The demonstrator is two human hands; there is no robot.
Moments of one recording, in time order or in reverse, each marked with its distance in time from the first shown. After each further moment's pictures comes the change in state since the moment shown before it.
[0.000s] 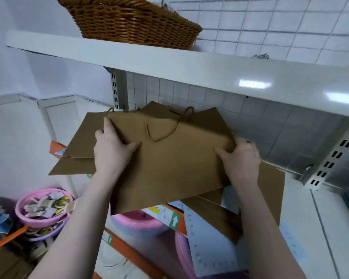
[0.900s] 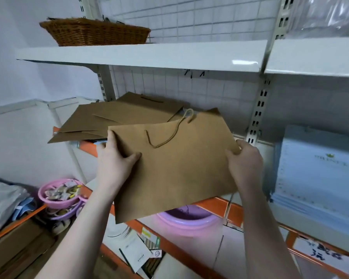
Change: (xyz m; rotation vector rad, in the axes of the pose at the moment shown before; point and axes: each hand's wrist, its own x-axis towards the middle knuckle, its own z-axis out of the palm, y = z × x) left_hand -0.220 0.076 0.008 -0.031 -0.014 0.016; right_hand -0.083 0.157 -0.128 0.236 0.023 0.142
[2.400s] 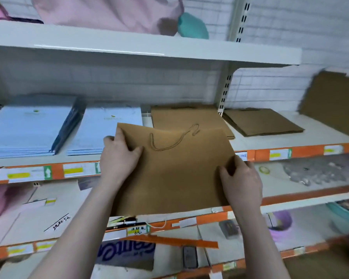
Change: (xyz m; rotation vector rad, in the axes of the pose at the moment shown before) left_hand -0.520 0.380 0.178 -0.090 -0.610 0.443; right_hand -0.201 0.361 -0.588 -0.573 0.418 0.409
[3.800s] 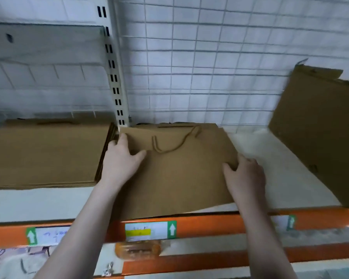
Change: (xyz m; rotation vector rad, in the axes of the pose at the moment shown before) left_hand 0.082 0.340 0.356 0.053 -0.073 -0.103; right_hand 0.427 0.299 -0.013 -0.023 -0.185 -0.014
